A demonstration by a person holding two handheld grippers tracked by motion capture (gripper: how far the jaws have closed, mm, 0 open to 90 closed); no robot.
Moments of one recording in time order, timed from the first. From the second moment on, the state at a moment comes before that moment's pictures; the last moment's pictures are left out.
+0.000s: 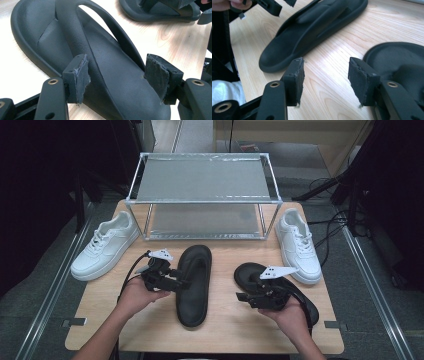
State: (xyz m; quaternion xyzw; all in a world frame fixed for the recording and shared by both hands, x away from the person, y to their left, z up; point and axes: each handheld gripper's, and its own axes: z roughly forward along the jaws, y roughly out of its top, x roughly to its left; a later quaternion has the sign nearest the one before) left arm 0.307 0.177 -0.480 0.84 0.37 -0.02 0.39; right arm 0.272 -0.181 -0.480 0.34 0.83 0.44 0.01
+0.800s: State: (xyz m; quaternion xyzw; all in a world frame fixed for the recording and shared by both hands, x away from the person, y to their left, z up) left arm 0.311 0.182 -0.480 0.84 0.38 -0.01 0.39; right arm 0.257 -0.235 -0.483 0.37 0.82 0.43 0.04
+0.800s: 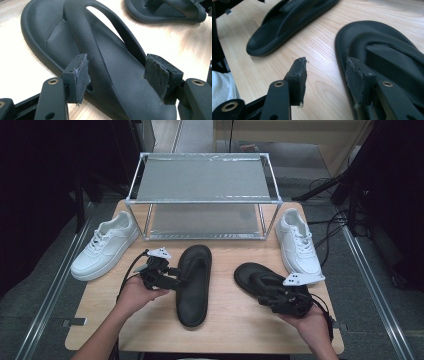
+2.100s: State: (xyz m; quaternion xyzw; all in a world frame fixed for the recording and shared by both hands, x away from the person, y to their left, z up) left arm 0.312 0.186 -0.480 0.83 0.39 0.00 0.39; right arm 0.289 -0.238 -0.503 0.41 0.82 0.40 0.01
